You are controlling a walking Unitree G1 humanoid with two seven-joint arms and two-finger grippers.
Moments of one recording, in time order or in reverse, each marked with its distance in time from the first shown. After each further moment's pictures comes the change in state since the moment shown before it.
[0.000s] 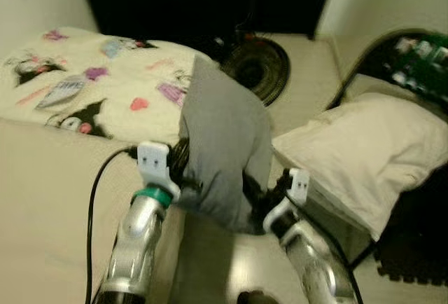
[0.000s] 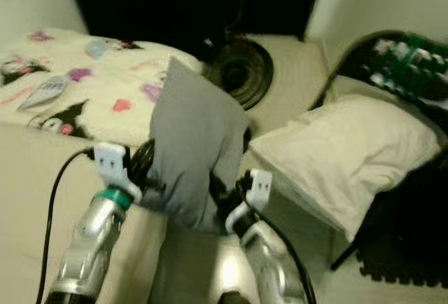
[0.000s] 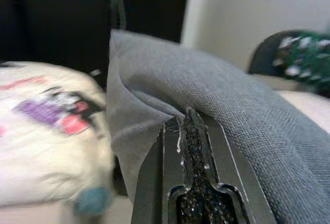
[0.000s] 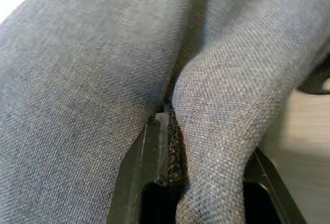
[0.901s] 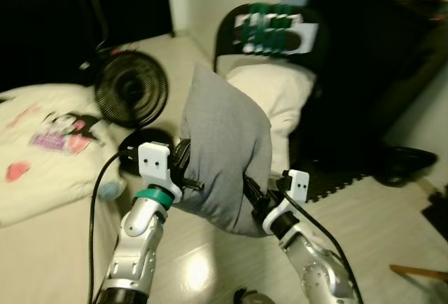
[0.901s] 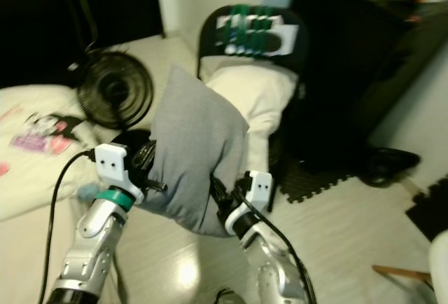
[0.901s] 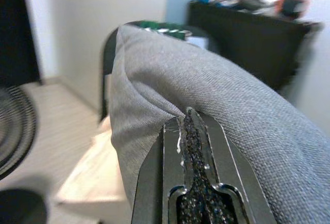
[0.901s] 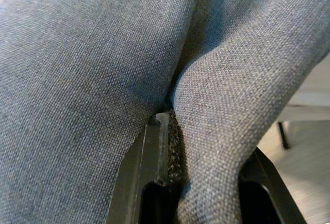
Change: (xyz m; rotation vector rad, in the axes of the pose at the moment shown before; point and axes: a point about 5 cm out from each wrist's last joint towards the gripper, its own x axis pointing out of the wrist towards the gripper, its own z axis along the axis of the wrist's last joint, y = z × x) left arm 0.002 -0.003 0.005 0.003 -0.027 -0.013; right arm 0.000 0.002 0.003 -0.007 -0.011 0.004
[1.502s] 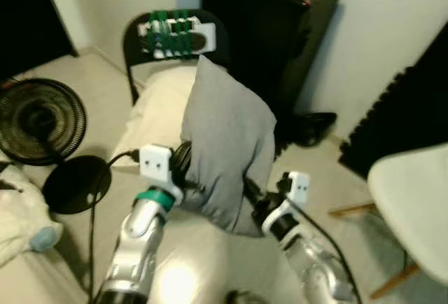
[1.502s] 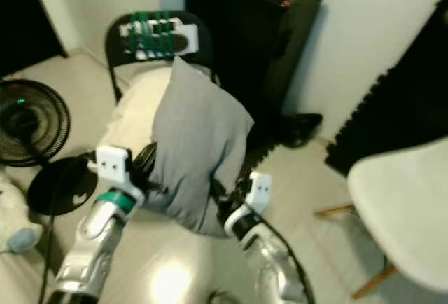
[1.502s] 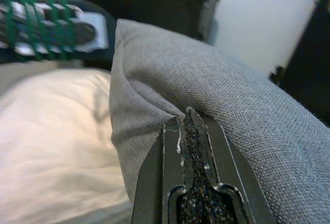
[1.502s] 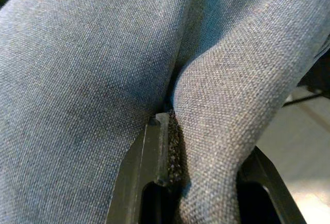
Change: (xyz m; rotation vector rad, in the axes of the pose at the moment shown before) left arm -0.004 0.001 -0.006 0.002 0.021 0.027; right arm 0.000 0.001 -0.001 0.003 0.021 0.003
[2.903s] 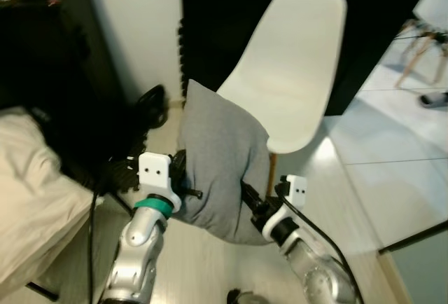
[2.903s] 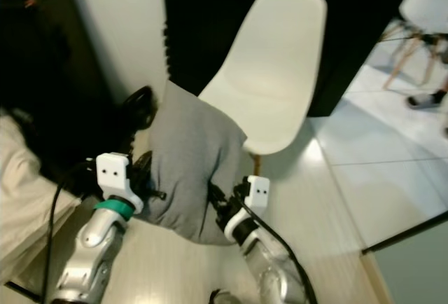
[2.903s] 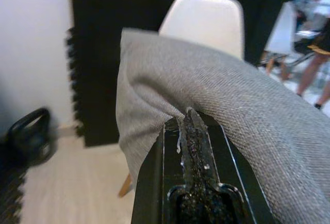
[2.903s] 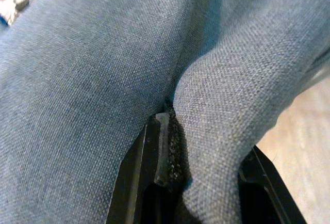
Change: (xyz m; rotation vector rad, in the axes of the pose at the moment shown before) left arm -0.005 0.000 -0.005 0.026 0.039 0.035; right arm -0.004 0.000 -0.004 0.009 0.025 -0.001
